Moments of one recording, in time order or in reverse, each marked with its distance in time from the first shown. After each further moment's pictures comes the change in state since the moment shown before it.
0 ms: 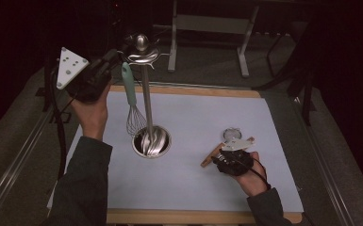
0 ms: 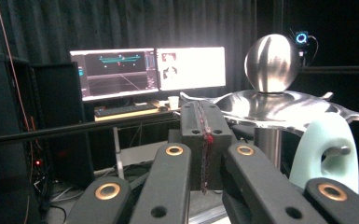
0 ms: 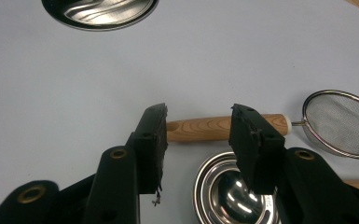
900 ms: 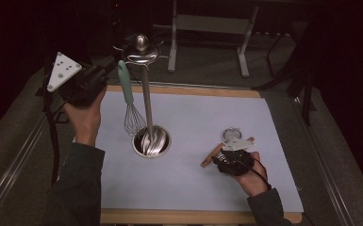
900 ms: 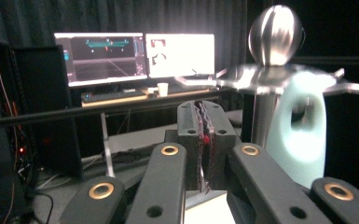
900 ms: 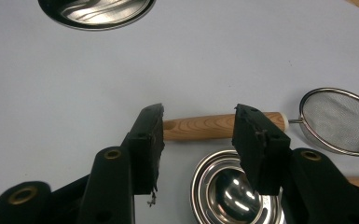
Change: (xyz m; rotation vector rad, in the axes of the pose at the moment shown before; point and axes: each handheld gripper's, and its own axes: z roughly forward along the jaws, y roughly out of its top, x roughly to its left) left arm 0.013 -0.012 -0.015 0.059 -0.059 -0.033; right arm -0.002 -0.001 0.000 0.000 -0.006 0.007
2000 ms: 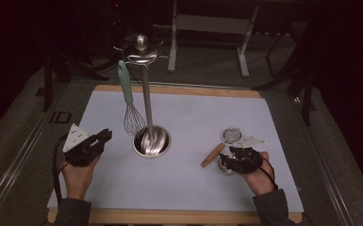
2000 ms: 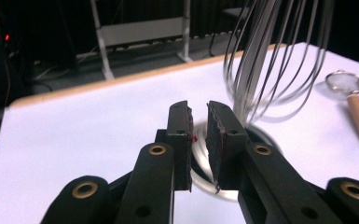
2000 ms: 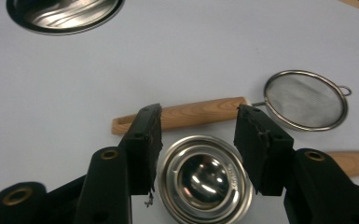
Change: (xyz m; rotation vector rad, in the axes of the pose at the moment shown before) left arm 0.002 -0.173 -0.063 0.381 -0.002 -0.071; right arm -0.023 -0.011 -0.008 -0.018 -0.042 0.073
